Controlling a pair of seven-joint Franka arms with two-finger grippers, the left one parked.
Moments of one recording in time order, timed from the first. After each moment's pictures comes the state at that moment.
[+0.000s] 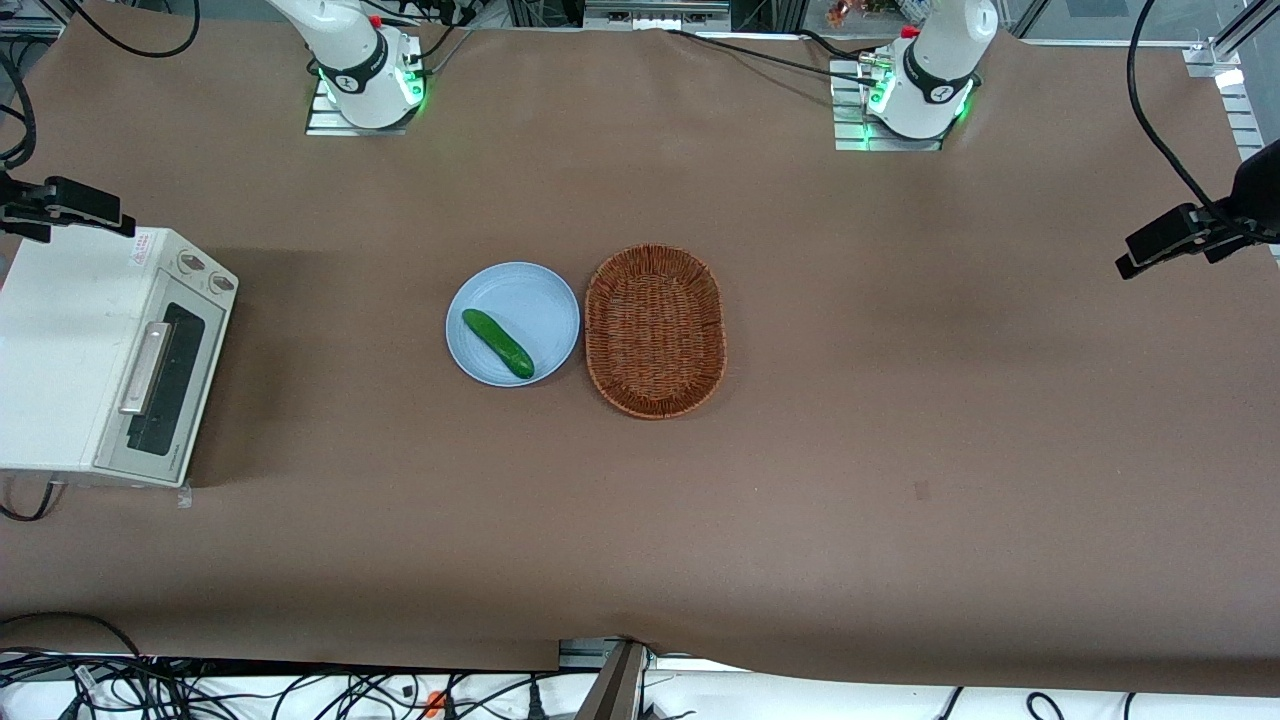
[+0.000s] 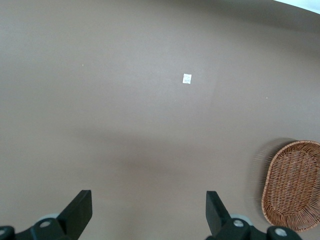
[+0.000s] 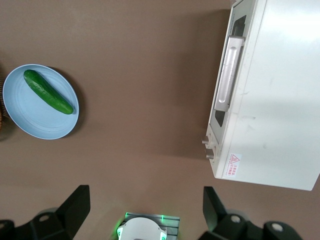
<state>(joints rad) -0.01 0.13 -0.11 -1.44 0.03 1.37 -0.18</state>
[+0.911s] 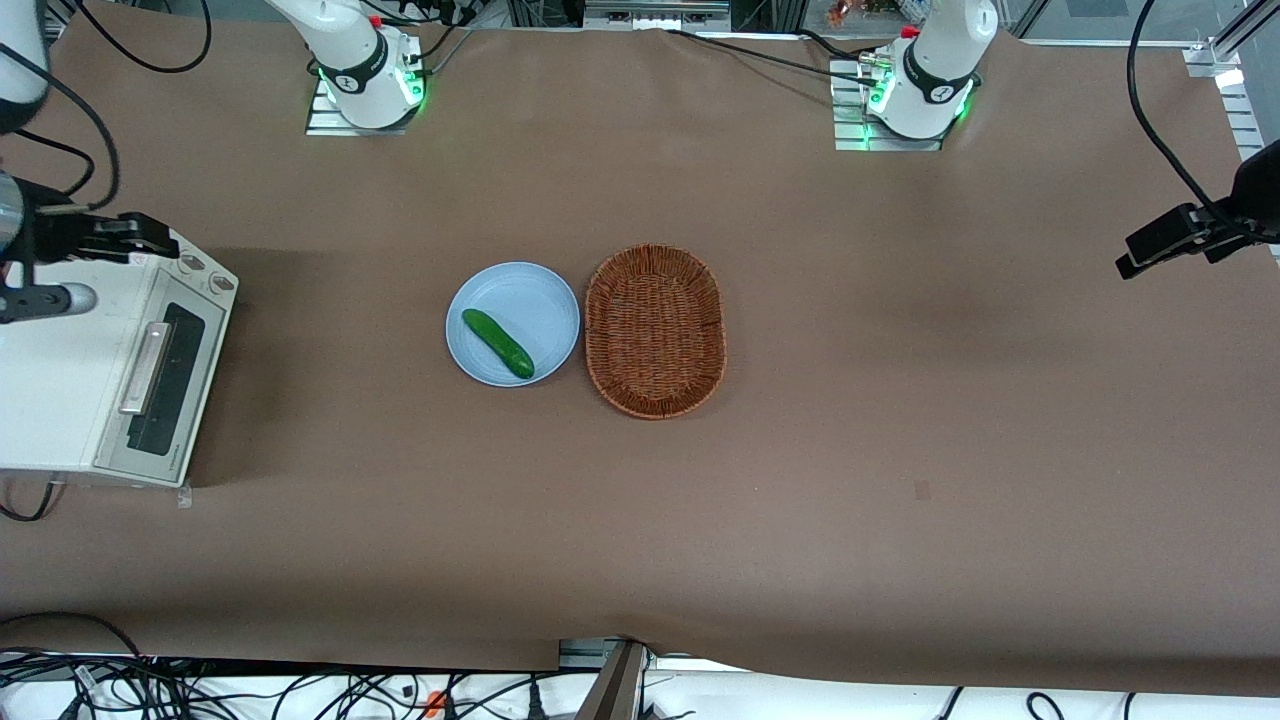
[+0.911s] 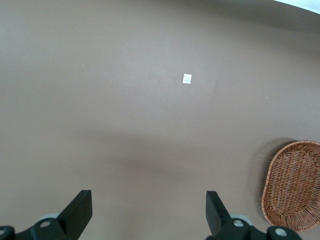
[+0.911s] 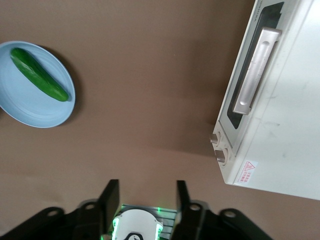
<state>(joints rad) 0.07 0.21 -0.11 -1.46 -0.02 1.36 -0.18</state>
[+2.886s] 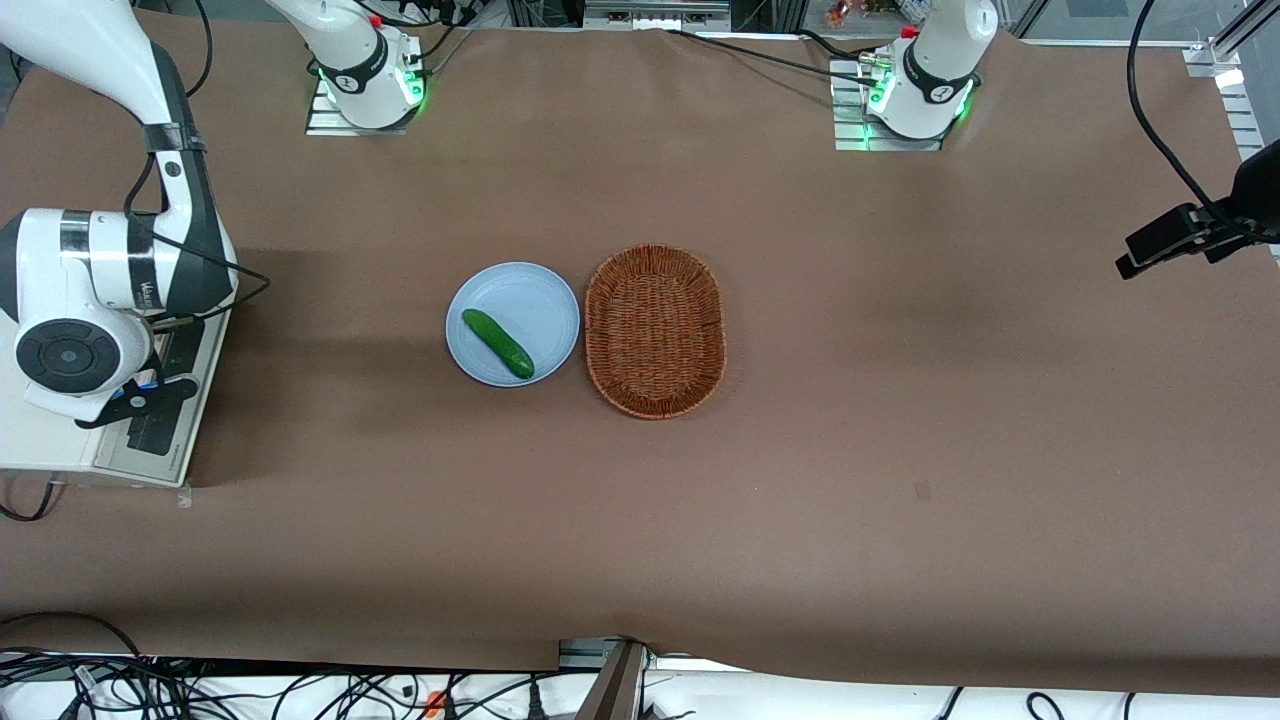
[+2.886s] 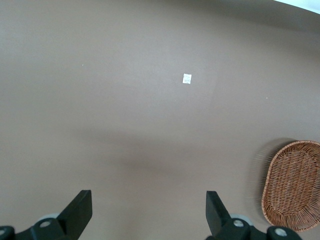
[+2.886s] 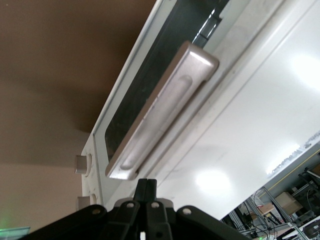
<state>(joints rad) 0.07 0.45 -0.12 -1.63 -0.55 1.68 -0.29</state>
